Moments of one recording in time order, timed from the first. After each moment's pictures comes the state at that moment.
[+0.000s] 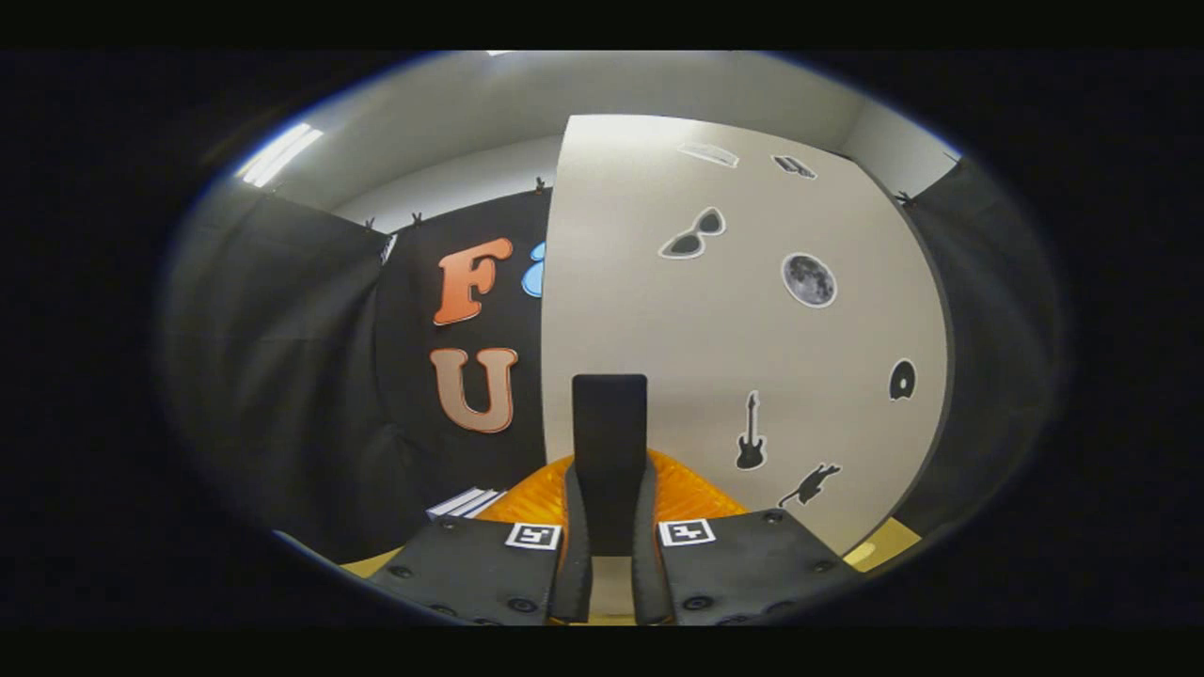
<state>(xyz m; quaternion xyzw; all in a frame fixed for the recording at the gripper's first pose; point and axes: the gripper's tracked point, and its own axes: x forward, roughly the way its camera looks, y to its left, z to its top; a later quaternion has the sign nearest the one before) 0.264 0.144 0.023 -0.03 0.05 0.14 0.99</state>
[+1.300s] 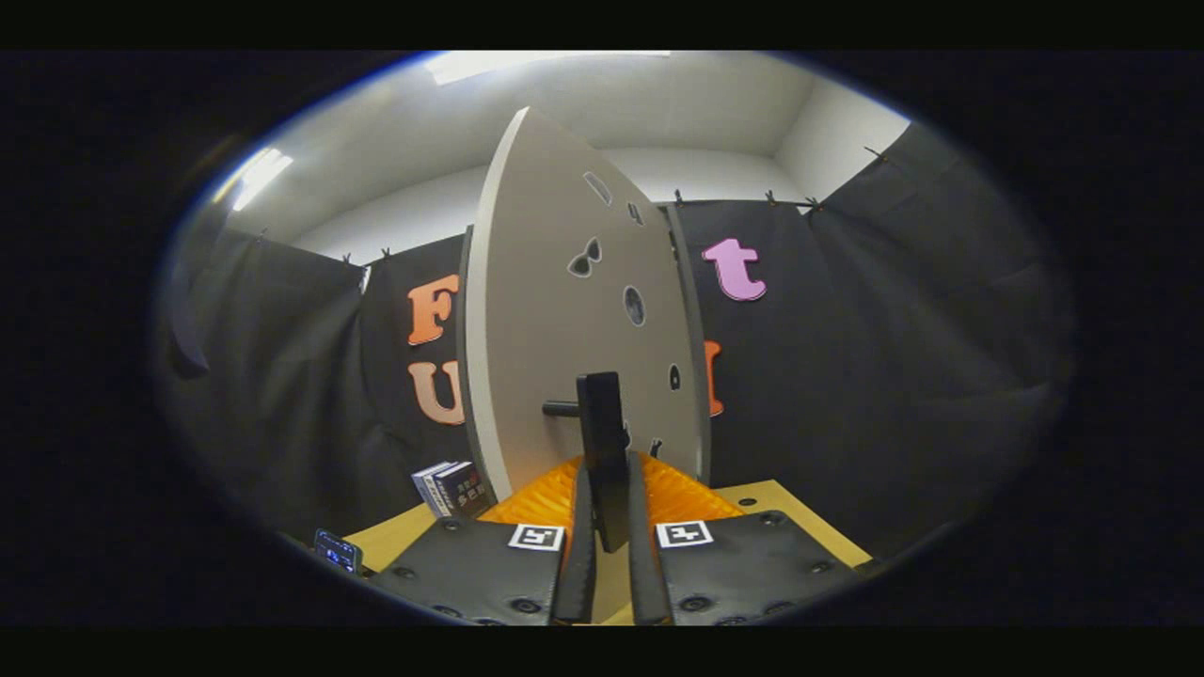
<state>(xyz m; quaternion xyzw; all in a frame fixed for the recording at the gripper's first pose) 0.072 -0.099 0.082 0.00 0.03 0.08 1.00</state>
